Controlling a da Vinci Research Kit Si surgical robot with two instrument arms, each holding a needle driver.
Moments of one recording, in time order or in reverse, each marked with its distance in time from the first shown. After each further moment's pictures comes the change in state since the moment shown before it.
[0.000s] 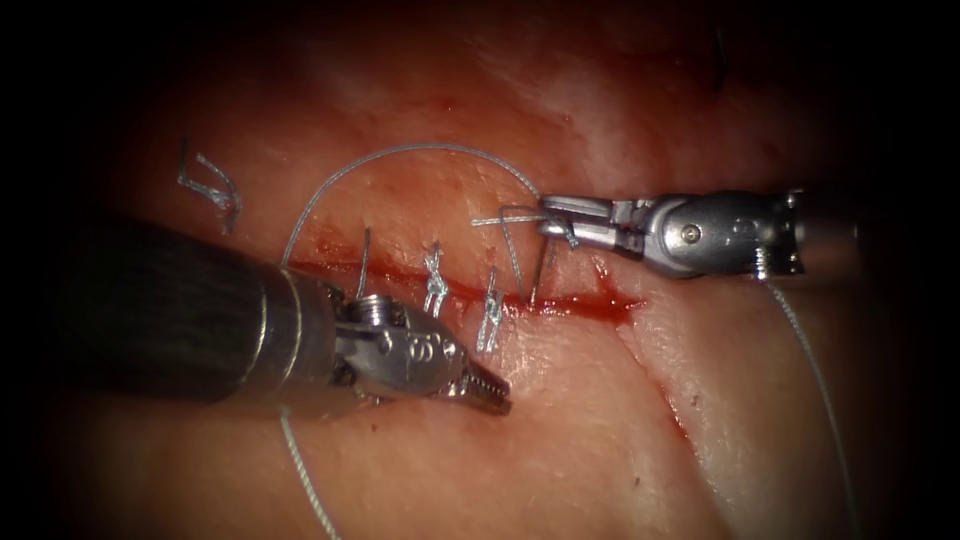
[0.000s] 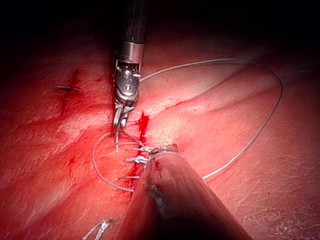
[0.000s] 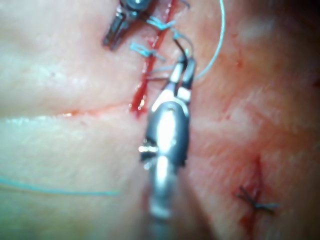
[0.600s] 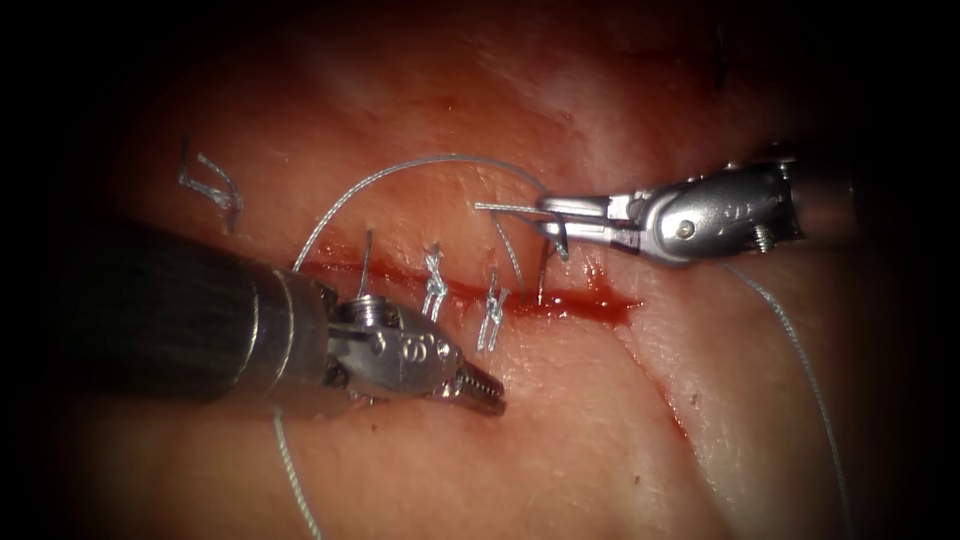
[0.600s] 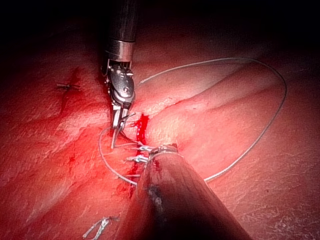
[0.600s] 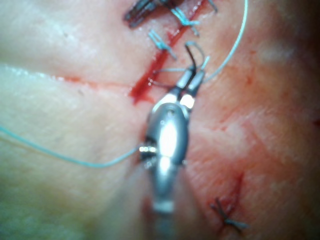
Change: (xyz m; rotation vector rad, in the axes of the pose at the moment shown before) right arm -0.001 0.000 -0.001 0.082 -0.051 -0.127; left arm 0.000 0.000 0.000 -0.002 0.000 0.003
